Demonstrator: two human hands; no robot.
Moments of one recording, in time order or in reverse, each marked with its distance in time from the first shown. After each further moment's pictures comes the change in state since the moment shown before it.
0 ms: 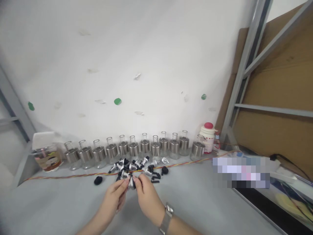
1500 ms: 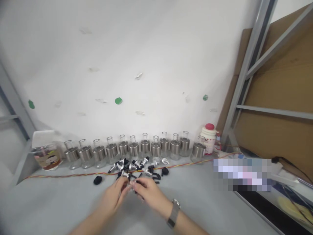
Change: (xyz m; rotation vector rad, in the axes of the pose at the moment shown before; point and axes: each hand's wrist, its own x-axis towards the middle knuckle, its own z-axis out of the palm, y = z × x) left_hand 0.003 -0.010 -0.021 0.735 0.024 0.484; right_hand 0.009 -0.007 -0.014 0.143 -0.296 0.237
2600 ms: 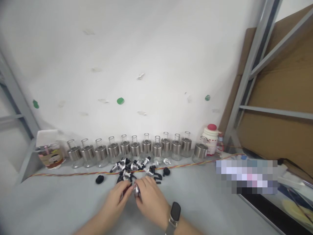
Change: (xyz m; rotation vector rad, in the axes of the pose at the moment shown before) left_hand -0.005 0.011 0.009 -0.067 0.004 -0.055; right_hand -0.018 -0.004 0.007 -1.081 0.128 -0.416
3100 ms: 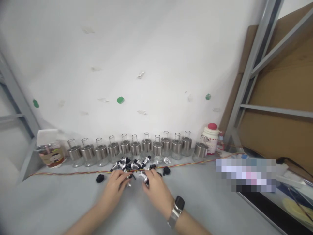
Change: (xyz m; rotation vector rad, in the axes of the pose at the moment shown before) left_hand 0.018 -0.035 0.000 0.107 0.174 0.113; right_hand 0.008 0.024 -0.004 0.062 0.084 0.242
